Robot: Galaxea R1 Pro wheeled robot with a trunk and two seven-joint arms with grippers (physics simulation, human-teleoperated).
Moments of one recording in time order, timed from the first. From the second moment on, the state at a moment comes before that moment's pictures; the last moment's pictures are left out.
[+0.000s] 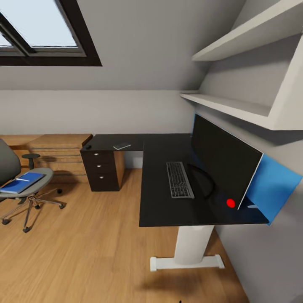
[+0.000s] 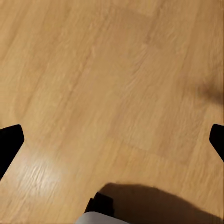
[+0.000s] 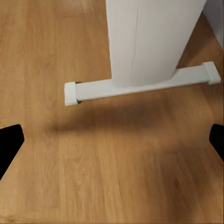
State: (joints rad) left arm -0.09 0.09 -0.06 -0.57 0.45 -0.05 0.14; right arm -0.31 0.14 0.34 -0.05 -0.36 -0.62 -0.17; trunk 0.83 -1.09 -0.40
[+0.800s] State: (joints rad) left arm -0.09 0.09 -0.06 -0.57 0.45 -0.08 0.14; right arm -0.31 0.14 0.35 -0.05 -0.33 -0.62 -0.15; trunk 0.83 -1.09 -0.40
